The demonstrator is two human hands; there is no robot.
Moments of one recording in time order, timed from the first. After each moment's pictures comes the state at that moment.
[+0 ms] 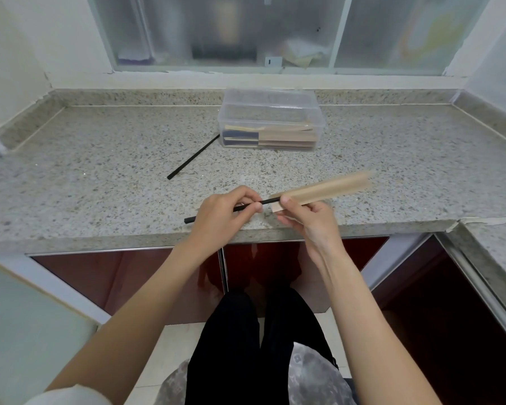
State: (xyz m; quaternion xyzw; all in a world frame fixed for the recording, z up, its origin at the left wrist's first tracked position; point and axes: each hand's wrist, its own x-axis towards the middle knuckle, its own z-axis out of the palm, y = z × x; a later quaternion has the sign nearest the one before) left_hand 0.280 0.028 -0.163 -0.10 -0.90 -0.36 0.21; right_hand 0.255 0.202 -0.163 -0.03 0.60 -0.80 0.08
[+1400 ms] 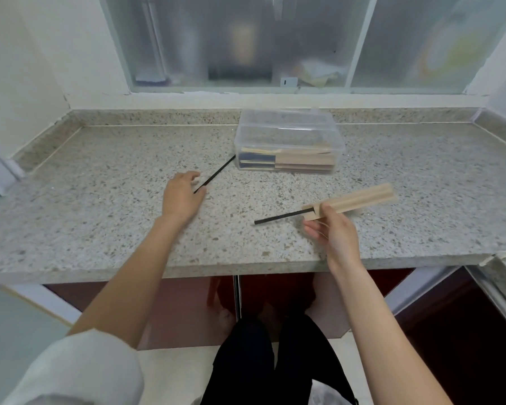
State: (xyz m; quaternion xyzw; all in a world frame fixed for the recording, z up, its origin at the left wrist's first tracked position) left_hand 0.177 -0.101 -0.176 0.14 -0.94 -0.26 0.17; right_hand 0.209 0.189 -0.163 0.11 0.55 -0.83 0.03
